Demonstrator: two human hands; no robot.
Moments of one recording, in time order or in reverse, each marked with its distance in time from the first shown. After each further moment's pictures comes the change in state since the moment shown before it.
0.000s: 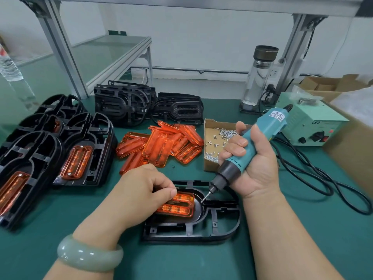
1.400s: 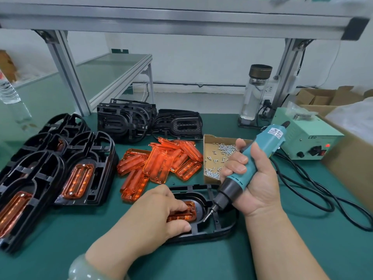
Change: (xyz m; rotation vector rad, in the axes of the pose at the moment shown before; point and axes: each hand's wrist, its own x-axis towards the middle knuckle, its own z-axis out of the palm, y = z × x) left_hand 0.005 0.002 0.015 0.229 -0.183 0.103; right_hand -0.002 -0.005 -0.001 0.011 -0.007 0.015
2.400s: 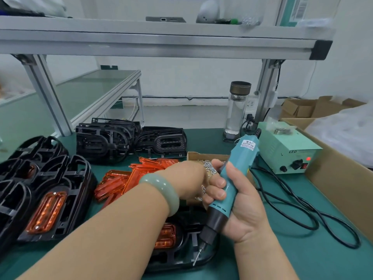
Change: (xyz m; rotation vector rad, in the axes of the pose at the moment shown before) left_hand 0.136 0.083 -0.021 -0.078 -0.206 -0.094; right_hand 0.000 -0.011 0.003 -0.065 0.016 0.078
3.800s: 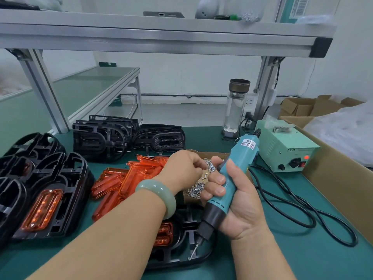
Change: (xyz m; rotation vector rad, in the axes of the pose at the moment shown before) left_hand 0.019 -0.019 0.010 -0.128 0.340 0.091; right_hand 0.000 -0.001 0.000 0.051 0.012 -0.005
